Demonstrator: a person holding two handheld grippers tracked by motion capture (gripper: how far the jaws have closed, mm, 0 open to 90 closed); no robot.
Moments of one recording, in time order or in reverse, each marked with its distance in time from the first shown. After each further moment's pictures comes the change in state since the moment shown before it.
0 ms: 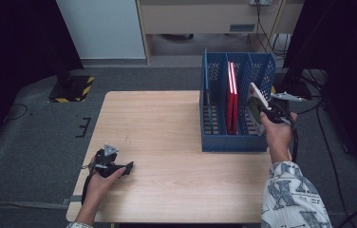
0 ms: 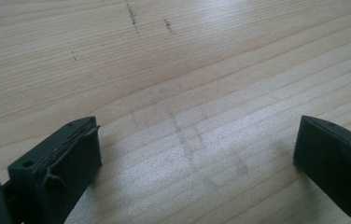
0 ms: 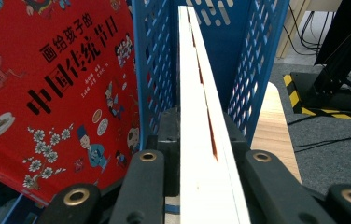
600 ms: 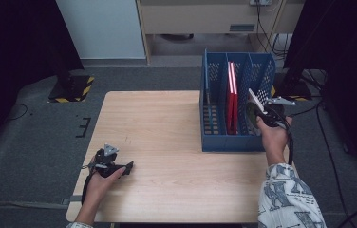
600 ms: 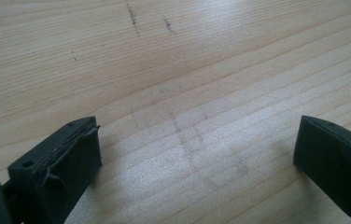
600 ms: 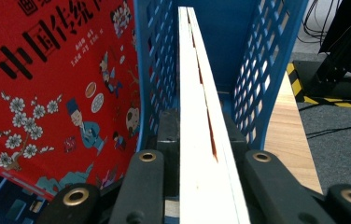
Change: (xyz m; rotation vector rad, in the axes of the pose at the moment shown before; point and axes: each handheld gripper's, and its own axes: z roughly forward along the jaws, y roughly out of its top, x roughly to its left) left arm 0.000 0.000 0.000 0.001 -0.001 0.000; right arm 0.005 -0.018 0.014 0.041 -0.006 0.004
